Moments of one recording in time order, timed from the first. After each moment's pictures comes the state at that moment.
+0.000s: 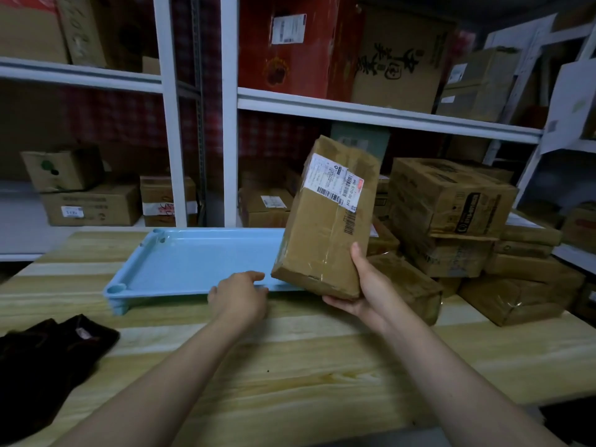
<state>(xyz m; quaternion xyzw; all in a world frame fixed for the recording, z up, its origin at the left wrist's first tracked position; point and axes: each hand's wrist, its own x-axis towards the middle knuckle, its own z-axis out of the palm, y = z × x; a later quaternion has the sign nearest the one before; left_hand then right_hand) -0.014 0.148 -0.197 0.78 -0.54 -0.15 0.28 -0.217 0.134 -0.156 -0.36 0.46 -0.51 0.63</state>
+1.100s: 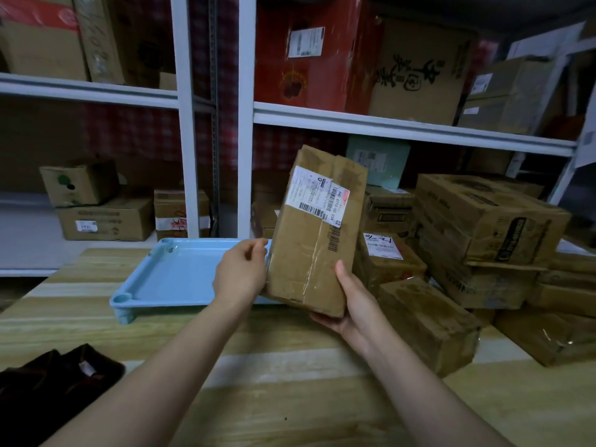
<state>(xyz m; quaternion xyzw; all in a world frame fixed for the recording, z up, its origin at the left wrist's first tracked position) 0.013 0.115 -0.139 0.67 -0.45 -0.22 0.55 -0.163 0.089 -0.177 -0.36 0.42 -0.51 0.66</state>
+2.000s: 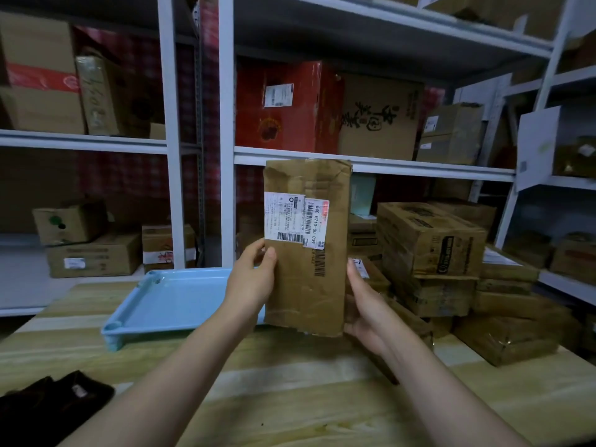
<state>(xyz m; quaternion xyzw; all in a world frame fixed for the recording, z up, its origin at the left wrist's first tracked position) -0.044 0.172 -0.083 0.54 -0.48 -0.34 0.61 -0.224 0.129 -0.124 -0.44 0.44 -0.50 0.60</state>
